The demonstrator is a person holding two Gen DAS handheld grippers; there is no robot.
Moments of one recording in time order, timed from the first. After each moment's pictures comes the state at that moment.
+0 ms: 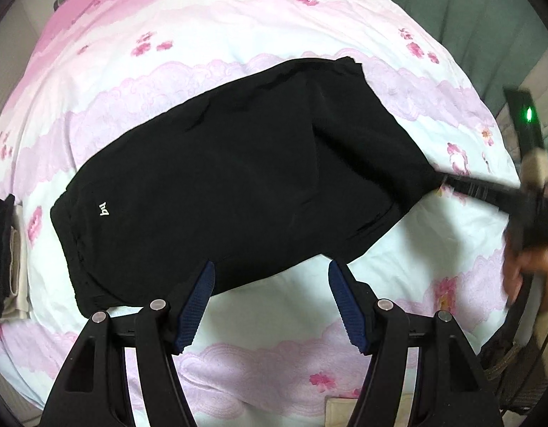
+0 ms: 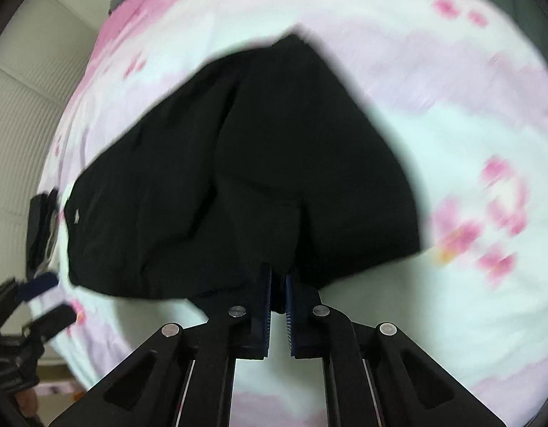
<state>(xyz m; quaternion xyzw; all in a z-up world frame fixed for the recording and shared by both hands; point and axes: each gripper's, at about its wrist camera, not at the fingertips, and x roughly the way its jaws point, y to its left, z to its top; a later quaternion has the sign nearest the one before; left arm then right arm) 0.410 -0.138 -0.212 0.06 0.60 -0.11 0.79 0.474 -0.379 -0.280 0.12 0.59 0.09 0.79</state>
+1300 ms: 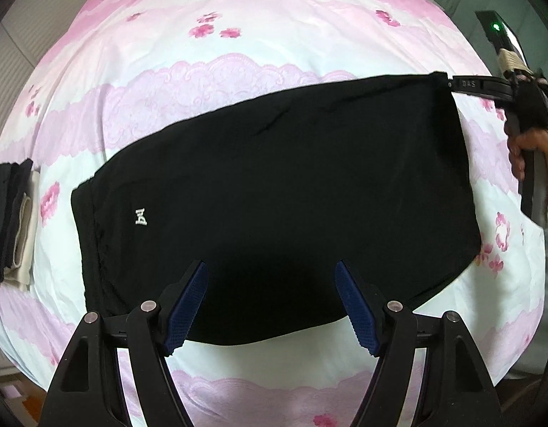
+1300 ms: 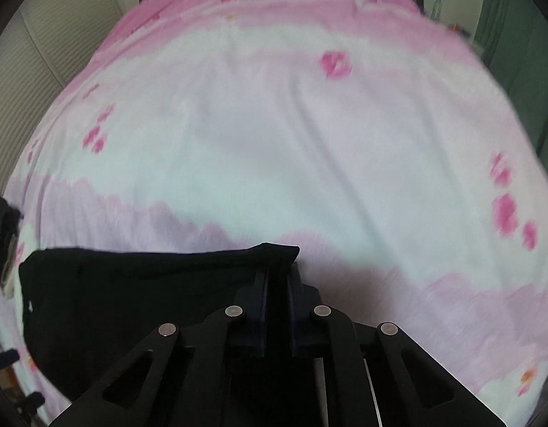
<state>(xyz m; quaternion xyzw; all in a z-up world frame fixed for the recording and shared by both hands) 0.473 -0.100 -0.230 -0.01 0.61 -0.01 0.79 0.678 -0.356 -0.264 -0.03 0.53 0.12 0.84</state>
